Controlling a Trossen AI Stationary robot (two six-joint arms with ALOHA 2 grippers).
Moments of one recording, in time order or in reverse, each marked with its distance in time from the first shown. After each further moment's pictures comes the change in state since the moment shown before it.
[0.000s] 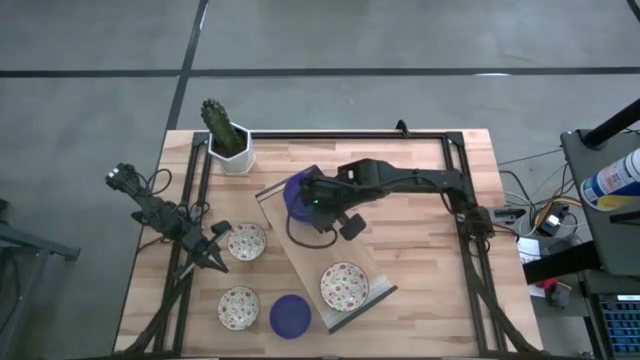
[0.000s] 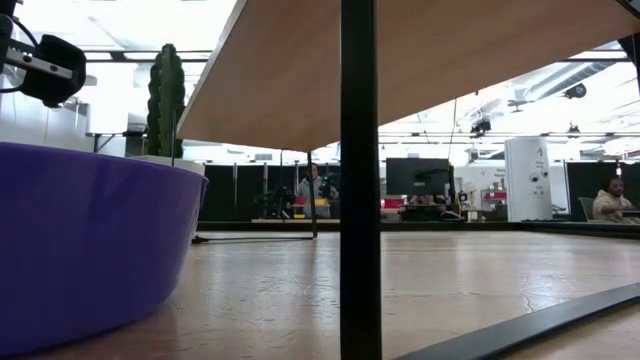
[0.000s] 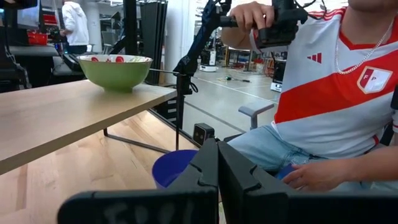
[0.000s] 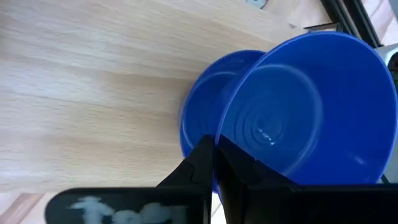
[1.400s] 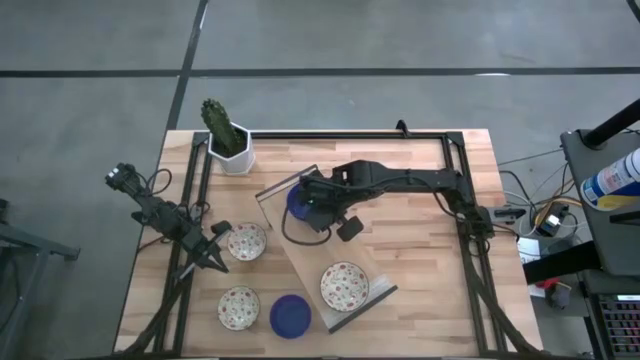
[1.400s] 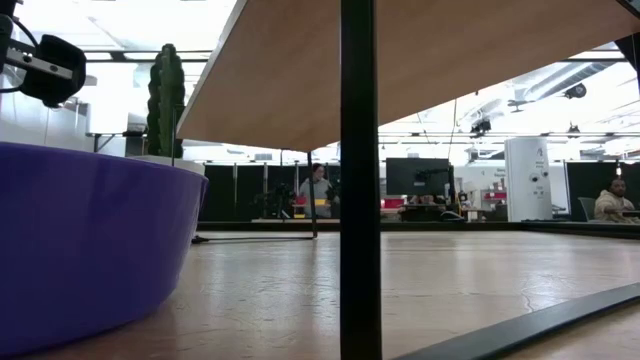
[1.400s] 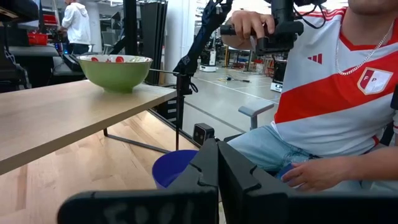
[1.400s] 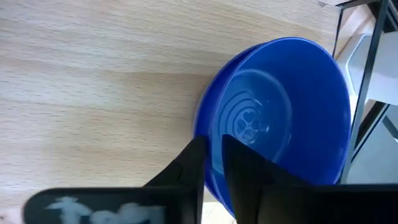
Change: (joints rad) left arm 0.000 0.000 0.000 0.000 0.000 0.000; right arm -0.019 0.015 -0.060 0.021 -0.046 0.063
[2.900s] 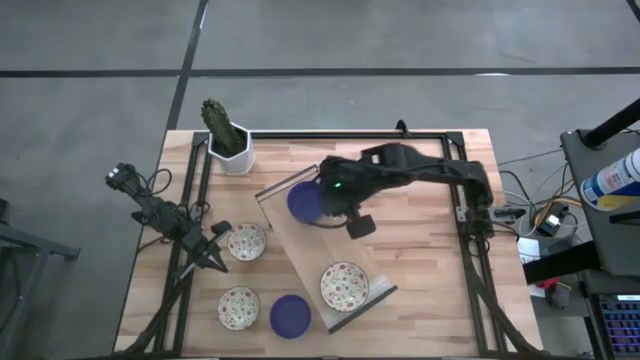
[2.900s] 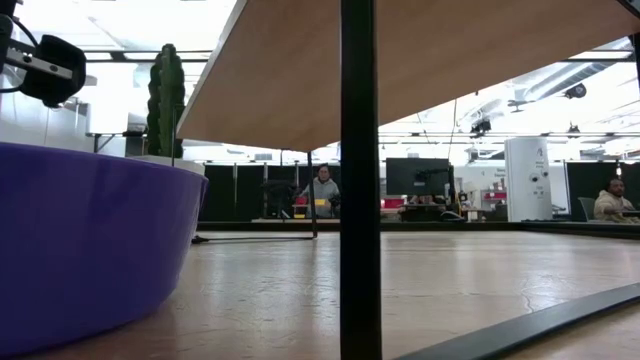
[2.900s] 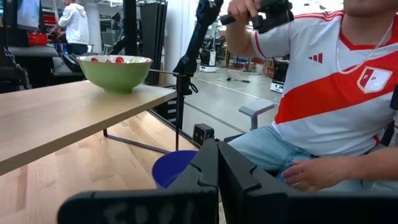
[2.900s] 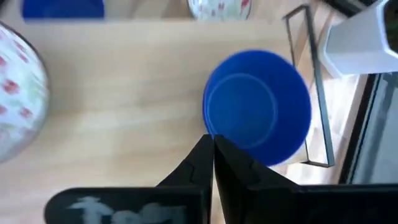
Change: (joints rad) left arm 0.000 0.001 0.000 0.000 0.000 0.000; right arm -0.002 -0.141 0.045 -0.050 -0.088 0.283
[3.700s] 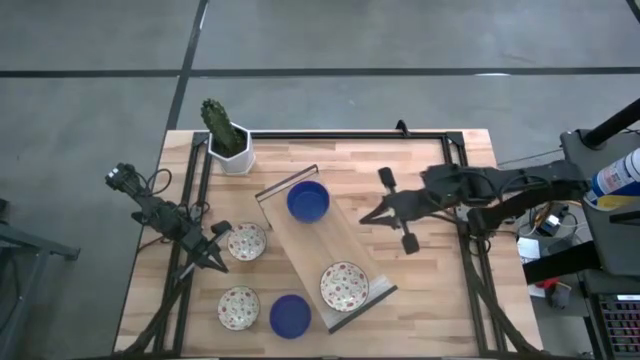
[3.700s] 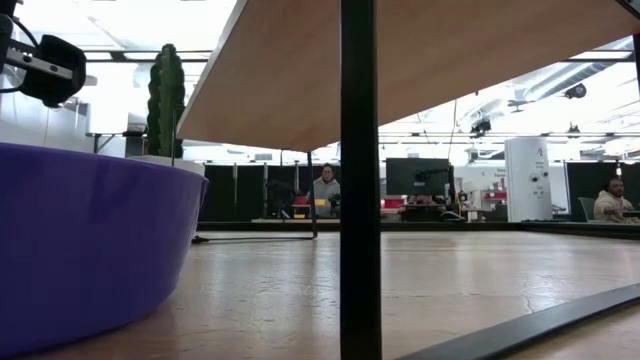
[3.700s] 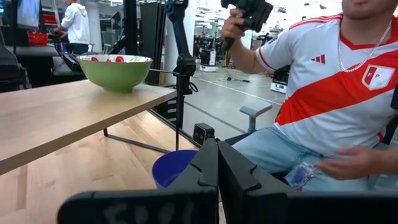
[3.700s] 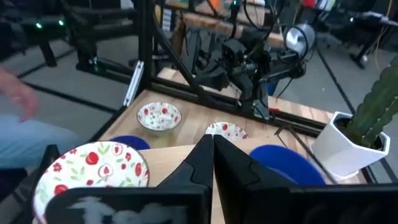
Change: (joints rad) left arm 0.000 0.000 0.000 0.000 0.000 0.000; right arm 0.120 -0.828 -1.177 1.115 -0.066 0.246
